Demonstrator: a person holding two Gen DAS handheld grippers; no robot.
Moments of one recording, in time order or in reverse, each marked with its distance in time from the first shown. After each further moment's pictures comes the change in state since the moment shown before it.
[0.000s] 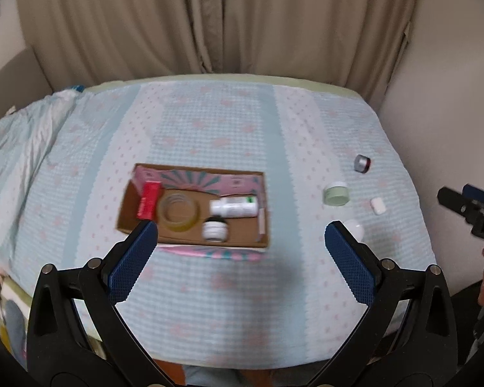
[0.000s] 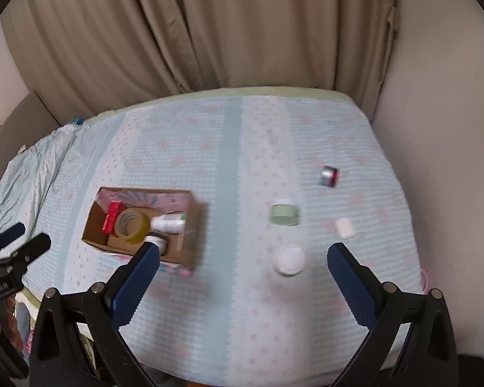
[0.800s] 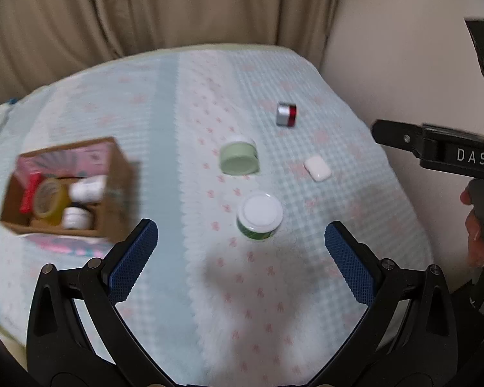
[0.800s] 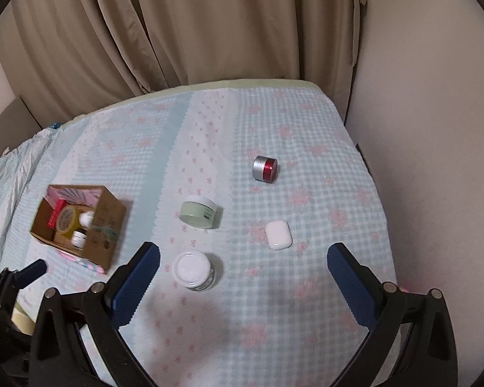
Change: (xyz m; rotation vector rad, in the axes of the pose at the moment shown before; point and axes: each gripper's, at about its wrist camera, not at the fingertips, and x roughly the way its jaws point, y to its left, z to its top) left arm 0.148 -0.209 -0.092 0.158 0.023 -0.159; right arm 0.091 -0.170 -0.031 -0.004 -0.029 -0.007
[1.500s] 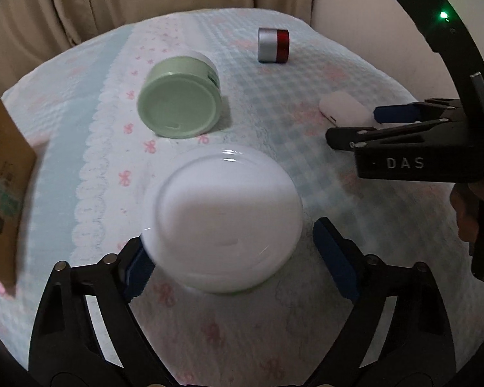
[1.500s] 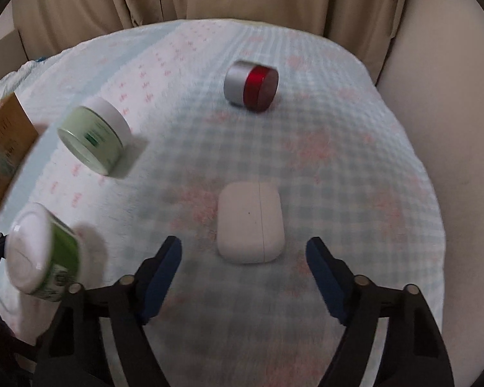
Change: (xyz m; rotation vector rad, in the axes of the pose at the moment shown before) left arm 0.203 -0.033 -0.049 0.089 -0.004 -0.012; right arm 0.220 -0.050 -0.056 -0.198 0.064 -0.054
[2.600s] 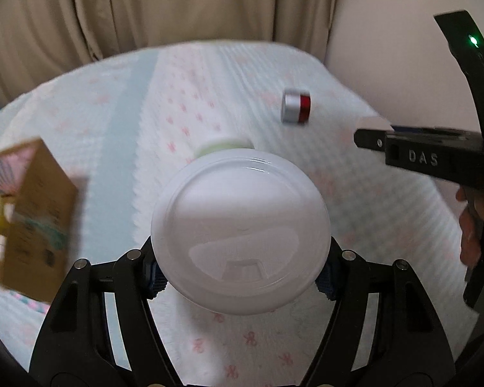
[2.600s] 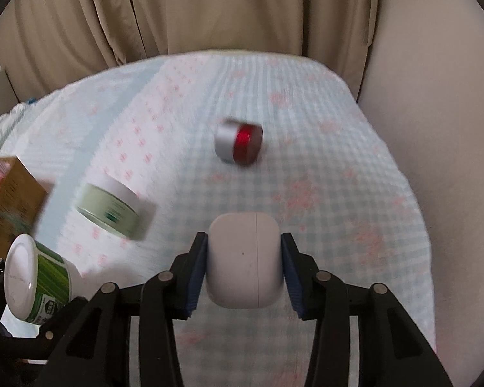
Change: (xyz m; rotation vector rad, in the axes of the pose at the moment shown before) left arm -0.073 0.037 0.052 -0.081 -0.099 0.013; right arm -0.050 -0.001 0.042 0.131 -0.090 -0.005
